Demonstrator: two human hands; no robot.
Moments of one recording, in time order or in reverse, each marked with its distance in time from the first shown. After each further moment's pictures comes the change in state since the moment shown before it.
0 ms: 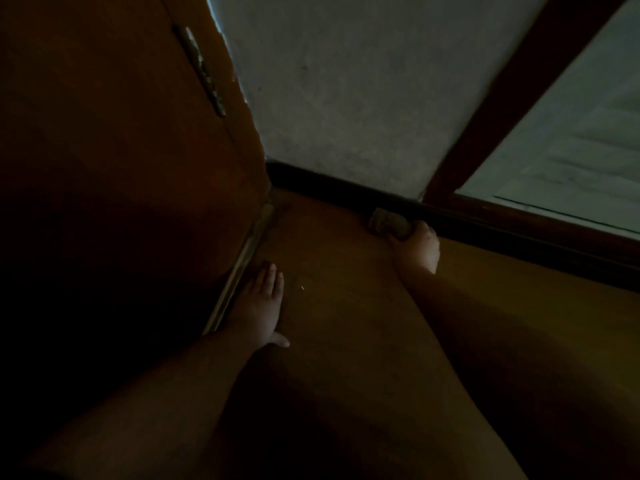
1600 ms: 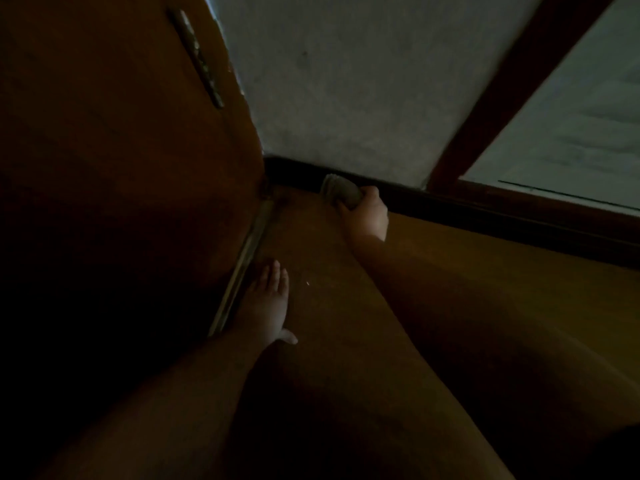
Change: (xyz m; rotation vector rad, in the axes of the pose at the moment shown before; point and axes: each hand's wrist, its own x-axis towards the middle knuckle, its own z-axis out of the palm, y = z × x) left_hand 0.005 0.001 0.001 0.035 -0.011 -0.014; right_hand -0.023 -0.082 0.049 0.173 -0.067 -0.079
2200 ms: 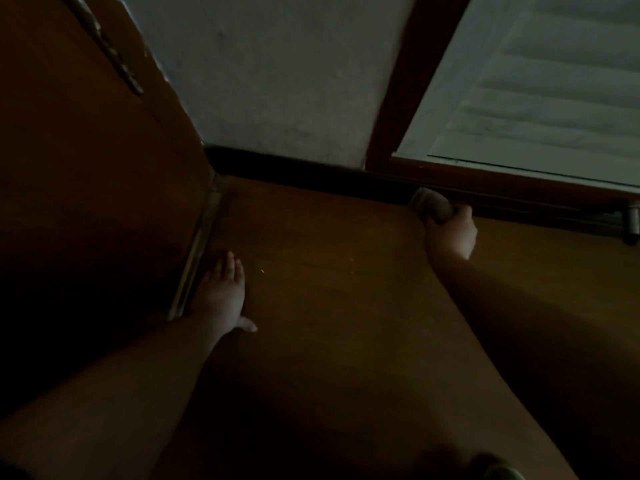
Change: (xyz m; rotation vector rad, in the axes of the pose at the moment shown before) left_hand 0.011 0.002 0.006 0.124 0.028 -0.034; right_hand -0.015 0.133 -0.174 -0.069 0.361 0.255
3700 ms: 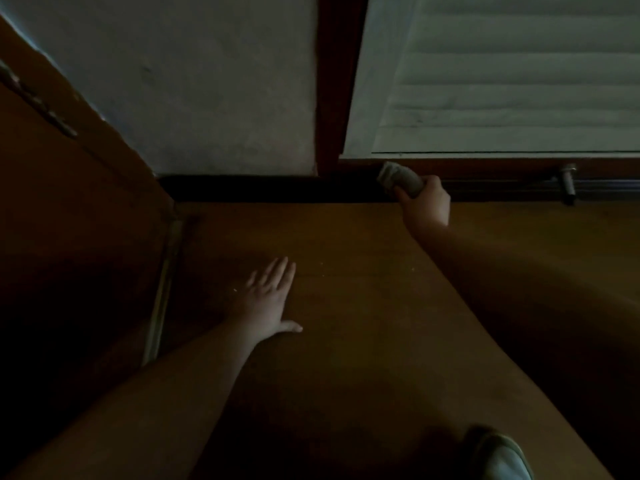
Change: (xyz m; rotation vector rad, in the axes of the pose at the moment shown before) left_hand 0.005 0.090 -0.037 -0.022 0.240 0.403; right_hand 0.020 -0.013 -0.042 0.056 -0.025 -0.064
